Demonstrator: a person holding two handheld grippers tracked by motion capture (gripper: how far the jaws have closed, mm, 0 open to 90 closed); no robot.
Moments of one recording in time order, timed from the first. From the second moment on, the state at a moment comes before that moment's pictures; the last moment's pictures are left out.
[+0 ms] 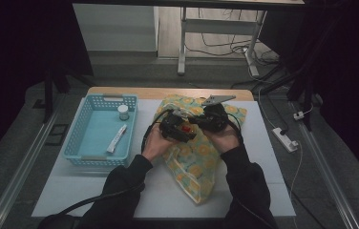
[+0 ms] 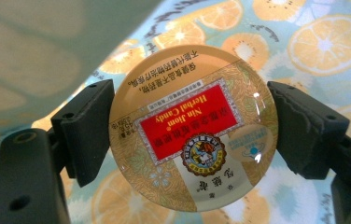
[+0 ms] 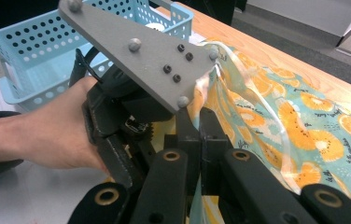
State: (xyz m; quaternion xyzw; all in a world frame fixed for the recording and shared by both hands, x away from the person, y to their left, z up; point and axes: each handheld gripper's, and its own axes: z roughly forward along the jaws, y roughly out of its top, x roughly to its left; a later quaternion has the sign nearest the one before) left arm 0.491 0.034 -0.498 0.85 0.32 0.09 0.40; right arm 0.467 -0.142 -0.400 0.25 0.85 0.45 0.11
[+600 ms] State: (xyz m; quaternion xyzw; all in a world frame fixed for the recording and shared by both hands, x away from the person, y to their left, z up) left arm 0.486 0.039 -0.486 0.85 0.31 0.06 0.42; right arm 0.469 -0.145 -0.401 0.25 0.85 0.45 0.11
